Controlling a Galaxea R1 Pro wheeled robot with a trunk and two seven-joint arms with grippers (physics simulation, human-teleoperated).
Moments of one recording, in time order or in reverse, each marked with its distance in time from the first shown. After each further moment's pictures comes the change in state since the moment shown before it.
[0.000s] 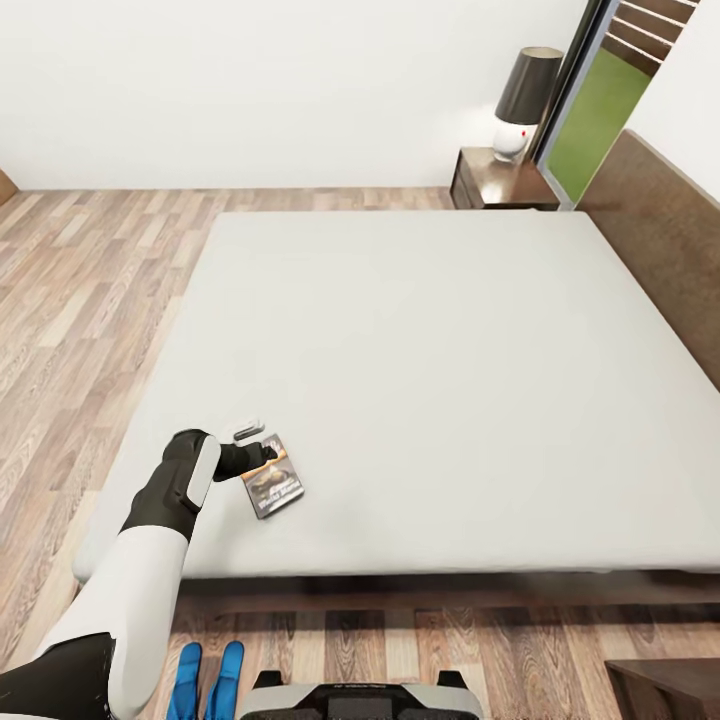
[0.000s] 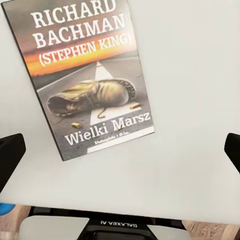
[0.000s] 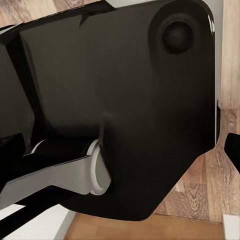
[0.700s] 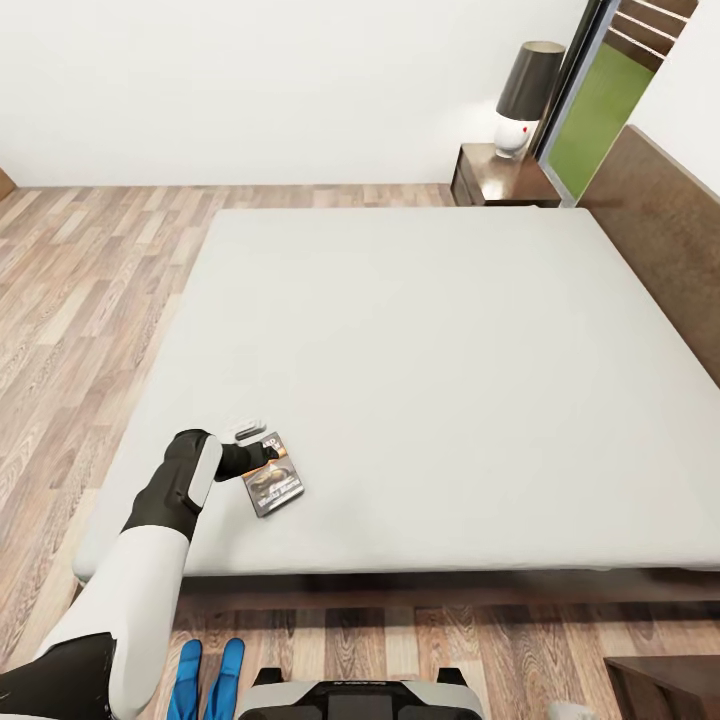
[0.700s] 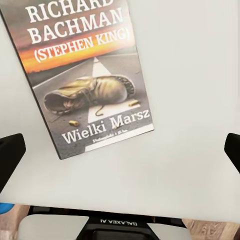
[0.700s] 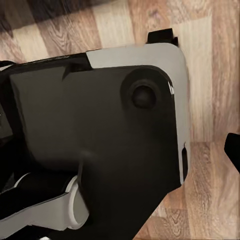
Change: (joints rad) left arm 0.000 -0.003 -0.006 0.000 0.002 0.000 -0.001; right arm -0.004 -0.080 -0.010 -0.206 0.002 0.130 0.002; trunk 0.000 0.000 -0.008
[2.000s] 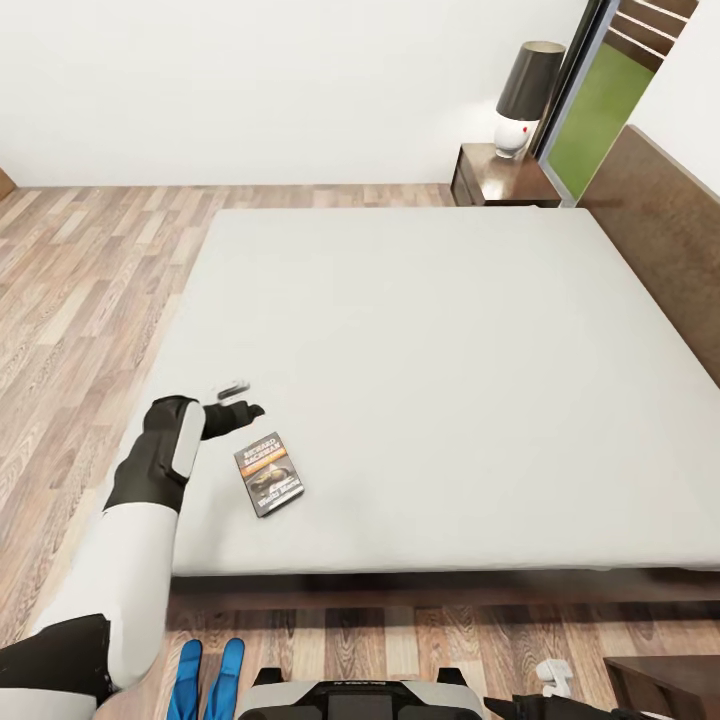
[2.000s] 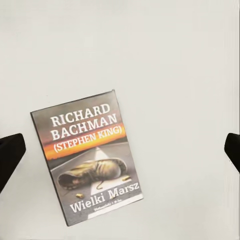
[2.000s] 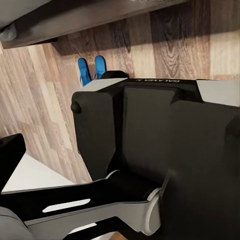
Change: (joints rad) left arm -0.066 0.020 0.008 -0.128 -0.003 -0.023 0.006; right arm 0.001 -0.074 0.012 -0.172 0.008 0.123 0.486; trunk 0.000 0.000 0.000
